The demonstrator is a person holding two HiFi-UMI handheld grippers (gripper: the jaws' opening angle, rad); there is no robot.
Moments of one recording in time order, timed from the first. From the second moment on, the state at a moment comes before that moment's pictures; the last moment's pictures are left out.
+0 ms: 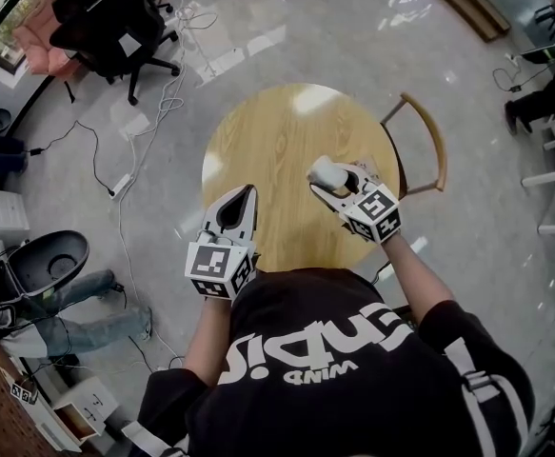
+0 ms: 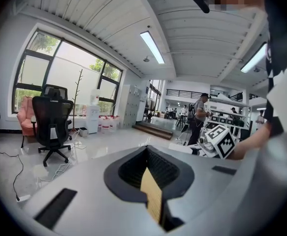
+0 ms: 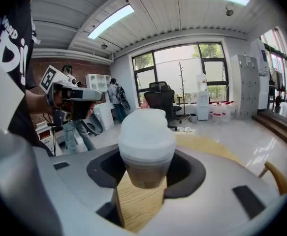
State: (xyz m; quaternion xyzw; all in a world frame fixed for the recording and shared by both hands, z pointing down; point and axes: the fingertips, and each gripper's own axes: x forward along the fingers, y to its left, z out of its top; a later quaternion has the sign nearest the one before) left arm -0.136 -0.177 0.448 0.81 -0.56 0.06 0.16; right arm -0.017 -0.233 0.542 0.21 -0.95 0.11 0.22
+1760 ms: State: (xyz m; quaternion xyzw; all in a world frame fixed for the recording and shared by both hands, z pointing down) left arm -0.140 -0.184 0.407 0.90 -0.41 0.09 0.11; right arm -0.041 -0.186 0.488 0.07 -0.97 0.08 0.24
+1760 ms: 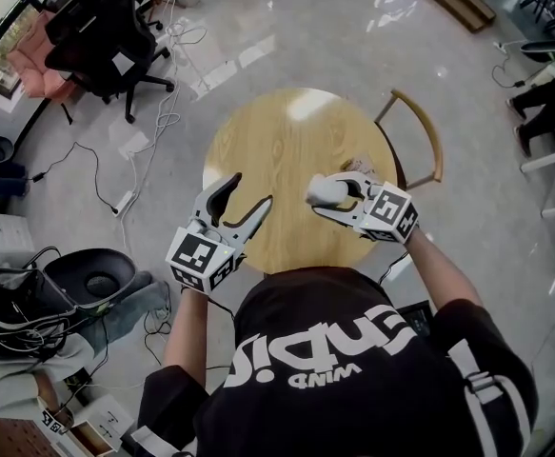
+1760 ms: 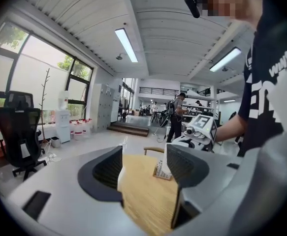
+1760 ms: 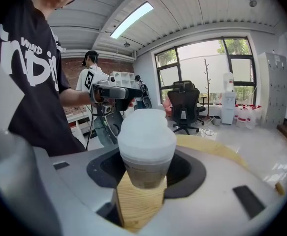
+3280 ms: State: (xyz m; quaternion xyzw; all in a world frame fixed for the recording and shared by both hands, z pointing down) left arm 0.001 -0.148 0.406 0.98 -0.17 0.12 0.04; right arm -0.039 -0.131 0.459 -0.01 -0.98 0.06 0.20
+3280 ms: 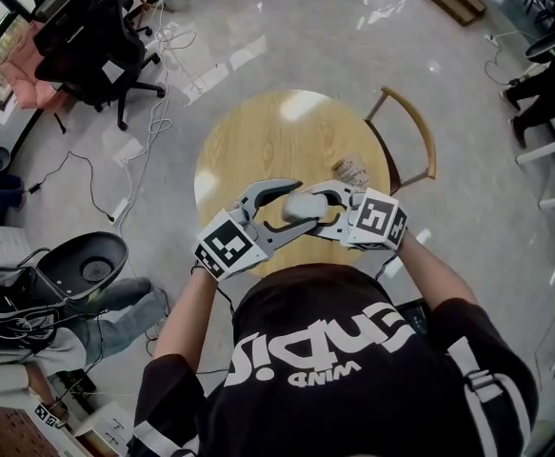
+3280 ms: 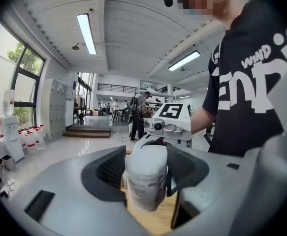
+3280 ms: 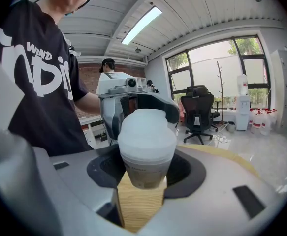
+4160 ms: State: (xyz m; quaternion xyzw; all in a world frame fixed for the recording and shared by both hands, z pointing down) left arm -0.010 -0.161 0.410 0.97 -0.18 0.10 0.16; right arm -0.050 -0.139 0.471 0.01 -0.97 0.03 0.22
